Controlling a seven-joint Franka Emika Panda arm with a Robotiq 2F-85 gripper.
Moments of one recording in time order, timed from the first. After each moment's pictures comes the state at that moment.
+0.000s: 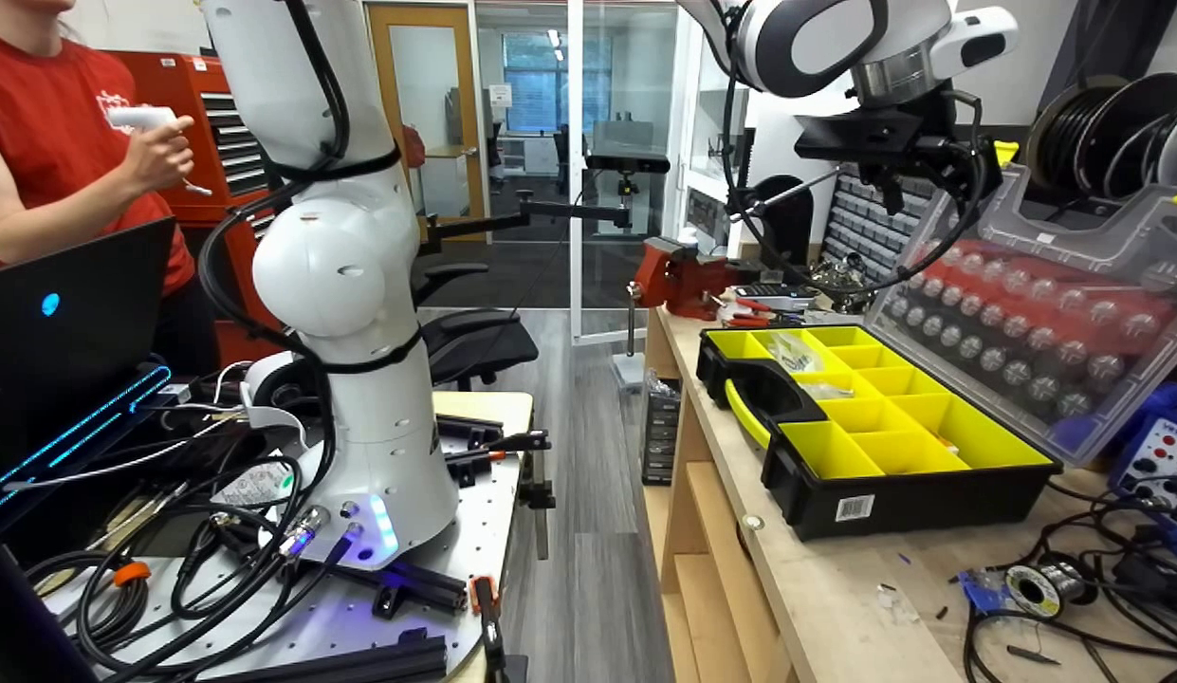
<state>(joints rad) 0.17 -0.09 -0.01 -2.20 0.19 2.74 -0.37</state>
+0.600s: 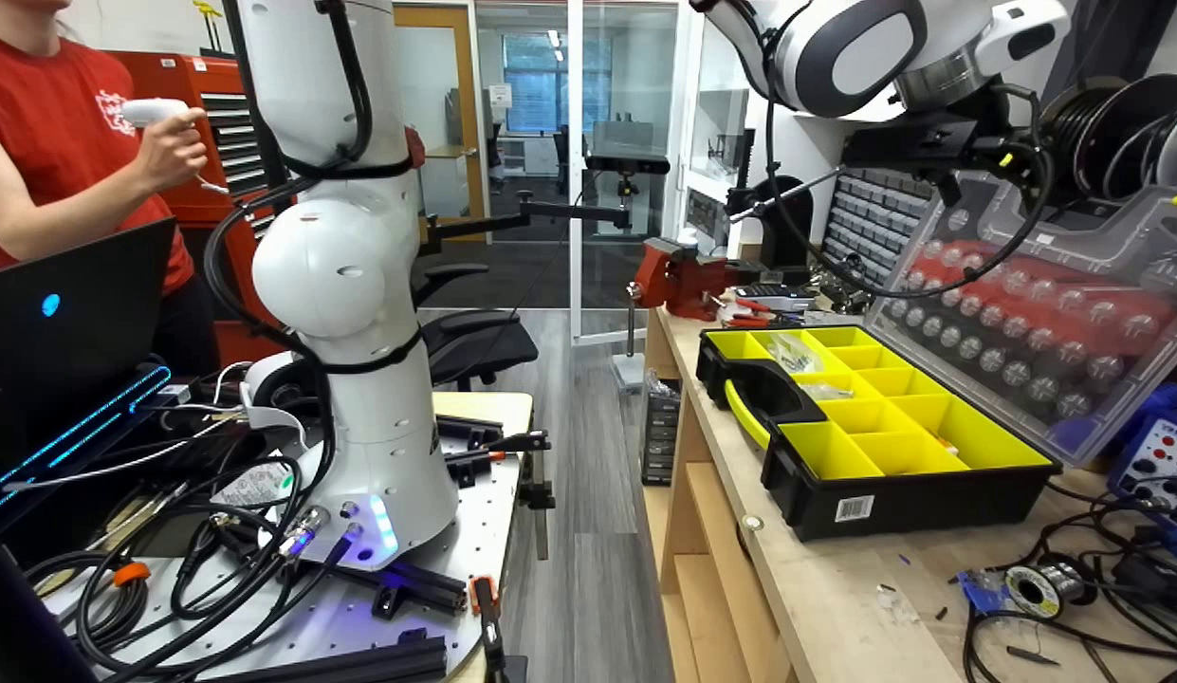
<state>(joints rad) 0.17 0.04 -0.03 -2.09 0.16 2.89 -0.37</state>
